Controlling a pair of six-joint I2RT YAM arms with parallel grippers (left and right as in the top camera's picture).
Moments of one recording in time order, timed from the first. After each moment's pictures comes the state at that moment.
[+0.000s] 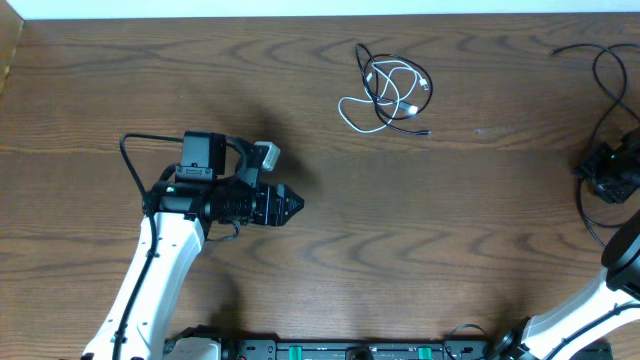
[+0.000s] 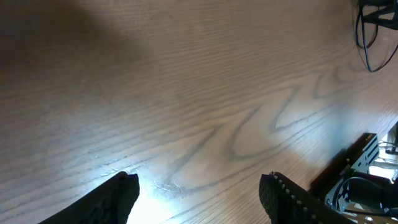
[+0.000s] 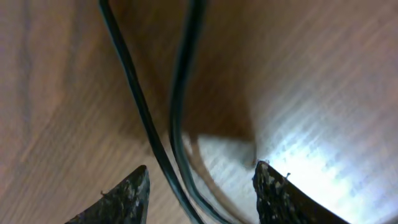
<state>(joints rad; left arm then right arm) -0.10 1.28 0.88 -0.79 0.64 0.01 -0.59 2.01 1.35 -0.73 -0.10 0.26</state>
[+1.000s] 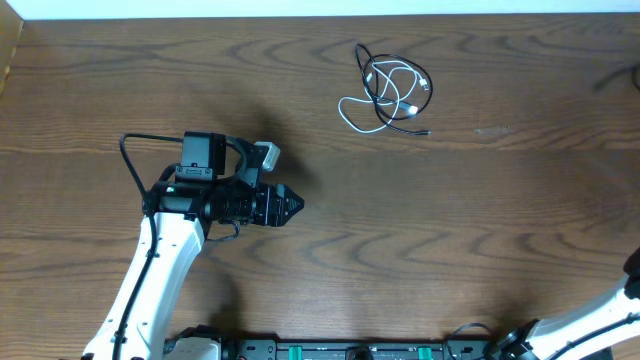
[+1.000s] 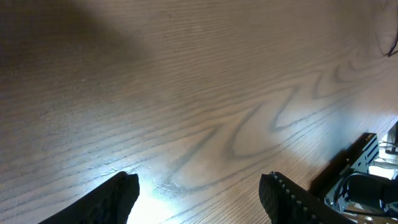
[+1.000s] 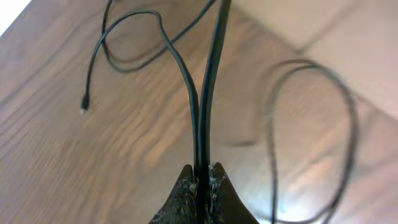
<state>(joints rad) -0.10 1.28 0.88 -0.79 0.64 0.01 -0.81 2.01 1.96 -0.91 -0.02 0.14</state>
